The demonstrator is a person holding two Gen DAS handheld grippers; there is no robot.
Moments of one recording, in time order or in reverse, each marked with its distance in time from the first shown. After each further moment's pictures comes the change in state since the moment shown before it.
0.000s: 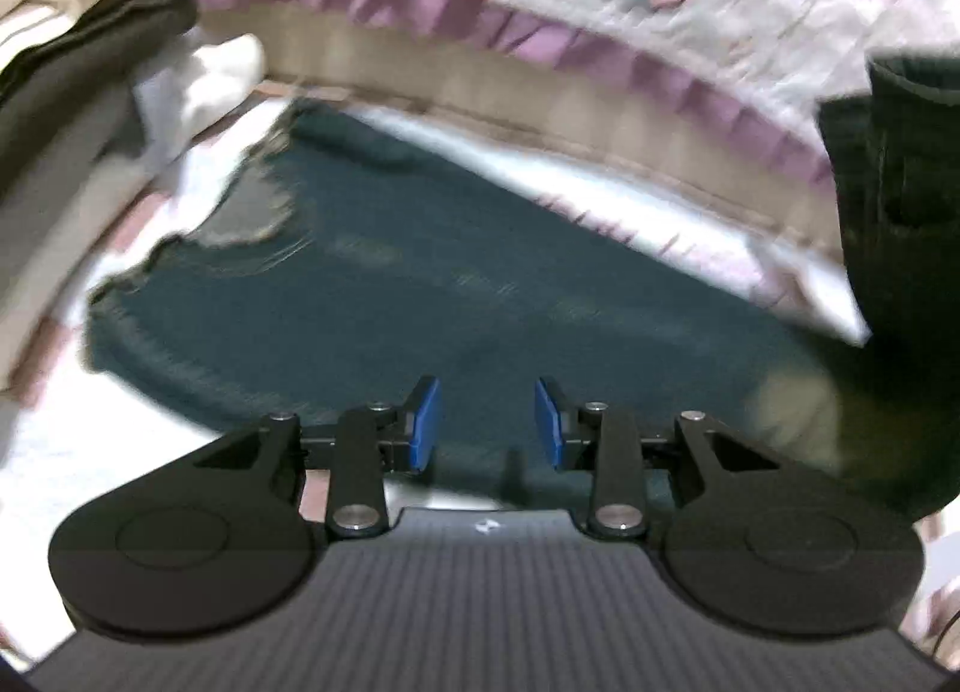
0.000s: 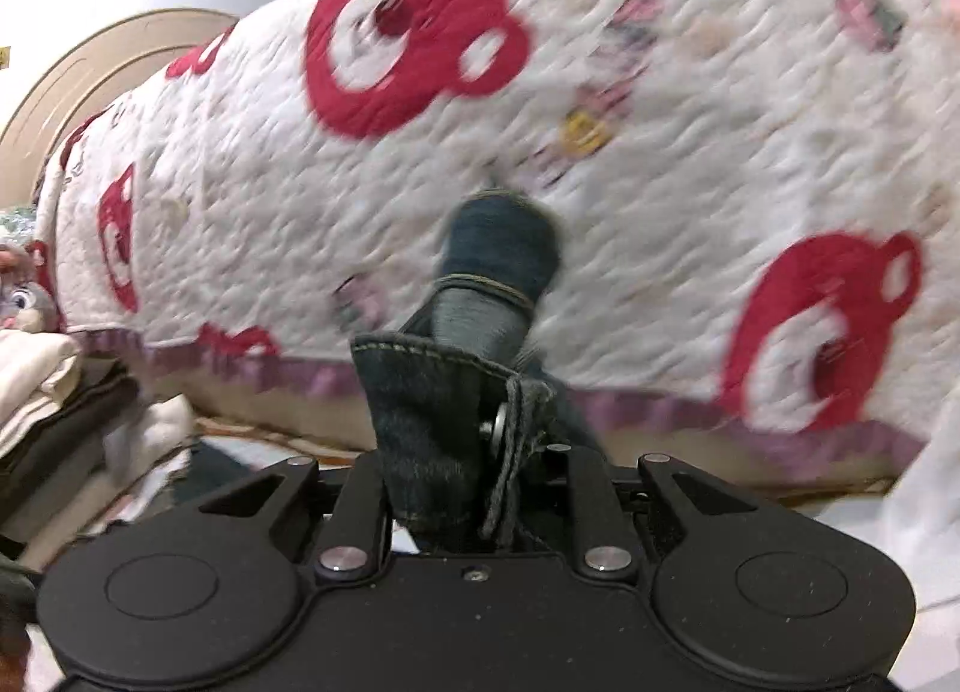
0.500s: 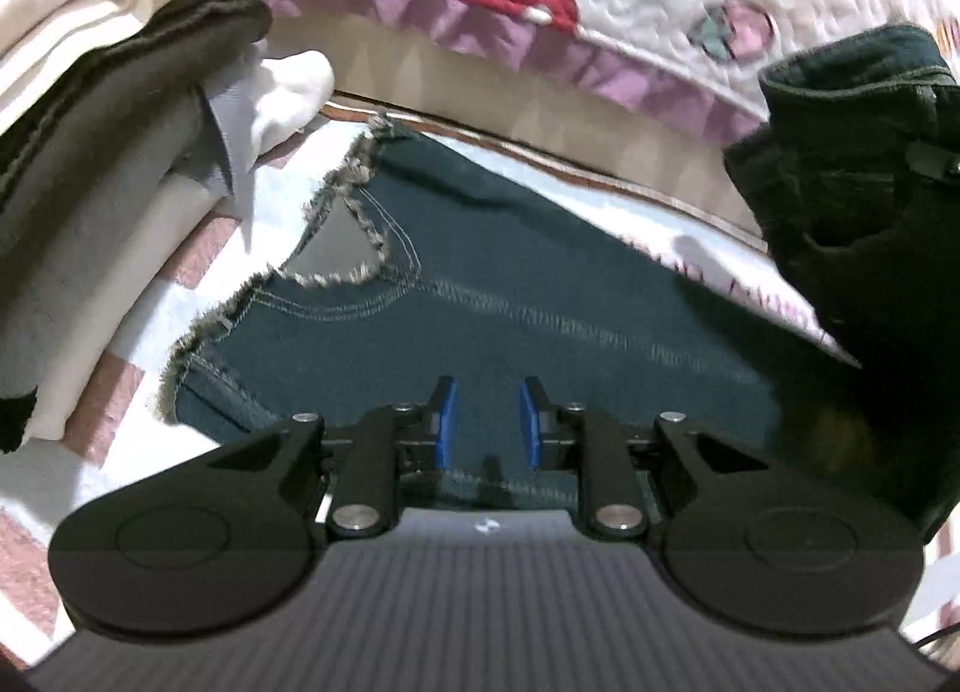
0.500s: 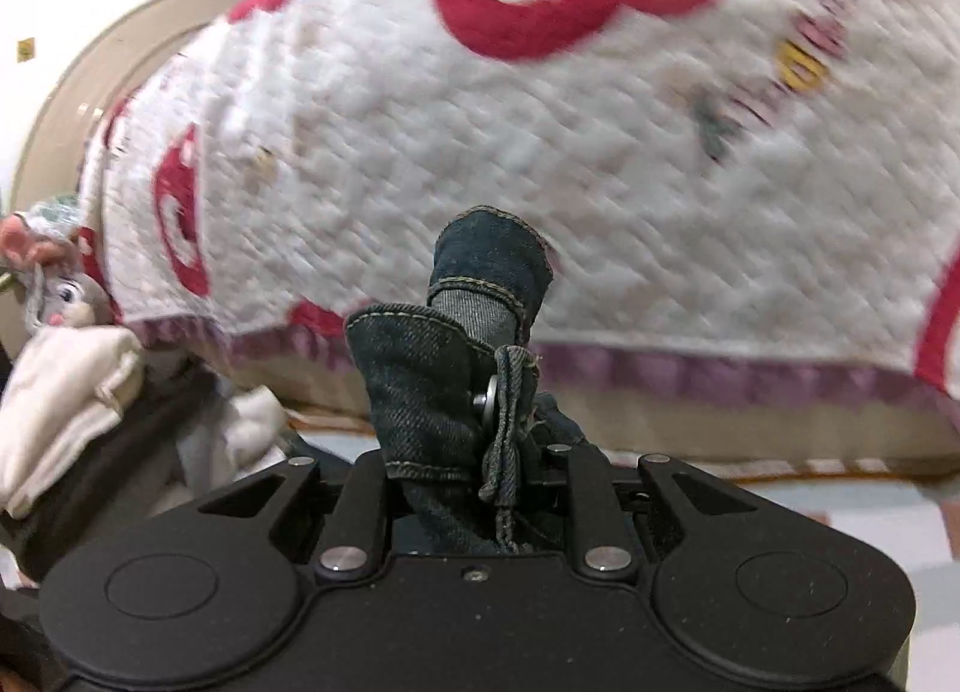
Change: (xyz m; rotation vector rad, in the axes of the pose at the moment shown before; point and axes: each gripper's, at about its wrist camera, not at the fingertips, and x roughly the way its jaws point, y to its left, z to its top) left arm -0.006 0.066 0.038 -0.056 -0.053 -0.046; right arm 0.068 0.112 0.011 -0.030 0.007 0.103
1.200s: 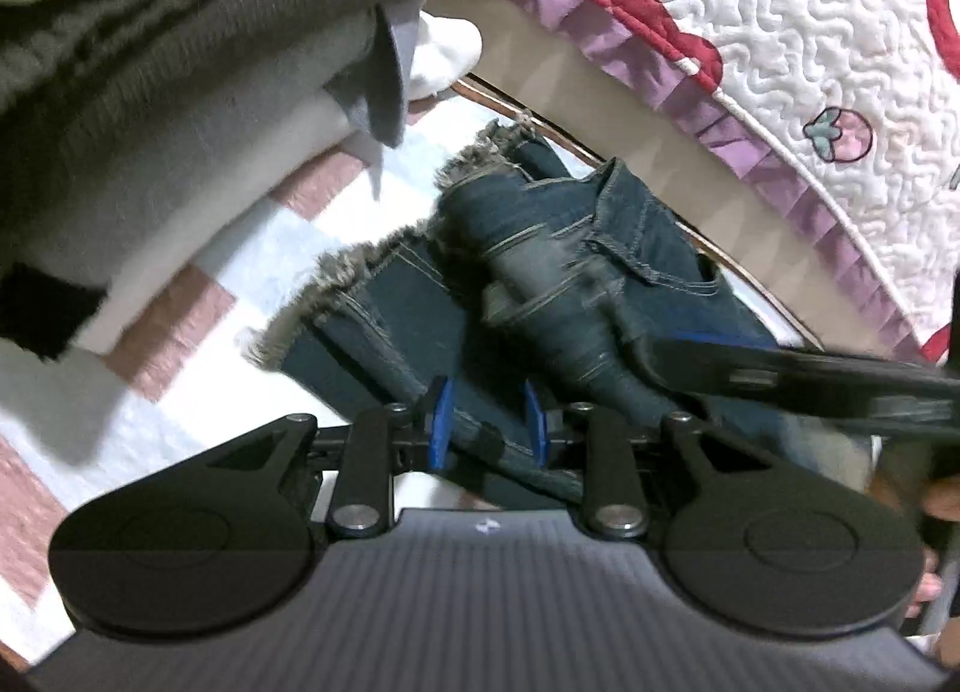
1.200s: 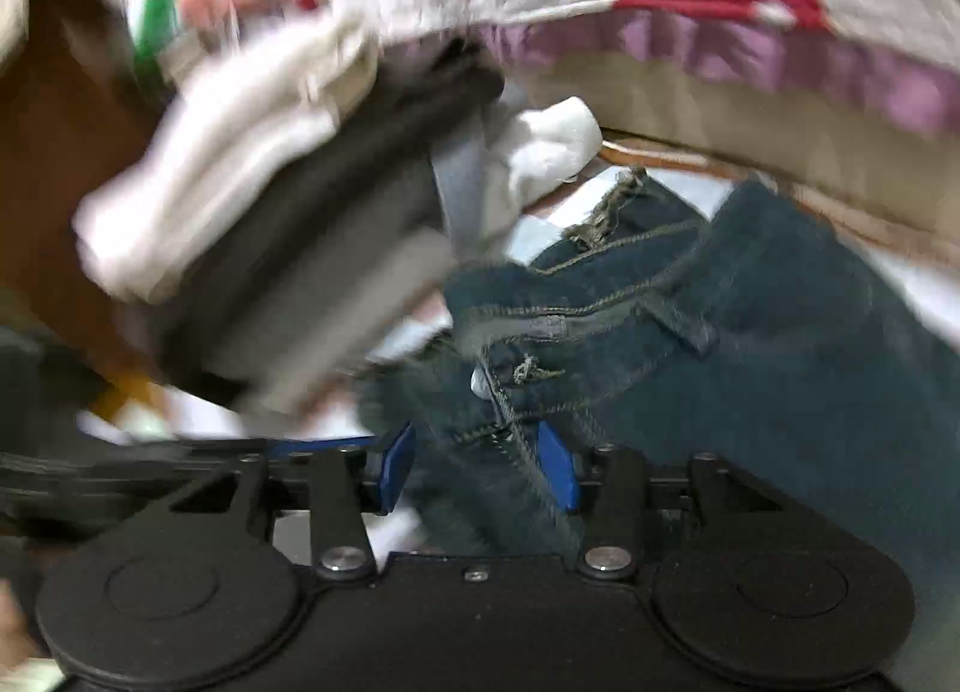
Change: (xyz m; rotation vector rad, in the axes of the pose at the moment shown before) left arm 0.001 0.084 -0.020 -0.251 -0.030 -0.054; right arm 0.124 0.070 -0.088 0.034 0.528 0.594
